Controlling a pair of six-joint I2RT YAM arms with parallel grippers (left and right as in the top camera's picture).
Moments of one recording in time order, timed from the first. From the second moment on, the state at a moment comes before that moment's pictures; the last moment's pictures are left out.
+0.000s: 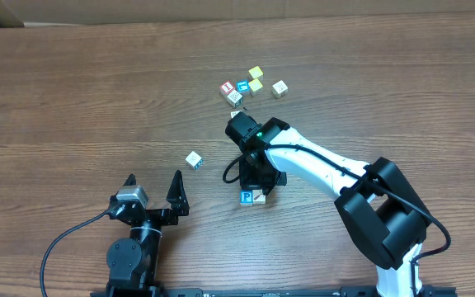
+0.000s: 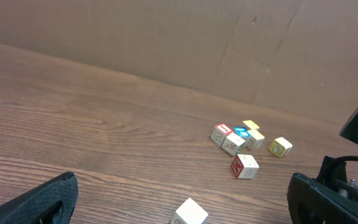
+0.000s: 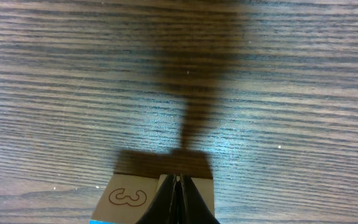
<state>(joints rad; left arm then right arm) -0.08 0.02 0.01 -0.08 -0.03 -0.28 0.75 2.04 1.44 -0.95 -0.13 0.72</state>
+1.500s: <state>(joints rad) -0.08 0.02 0.01 -0.08 -0.03 -0.28 0.75 2.04 1.44 -0.96 -0.14 0.70</state>
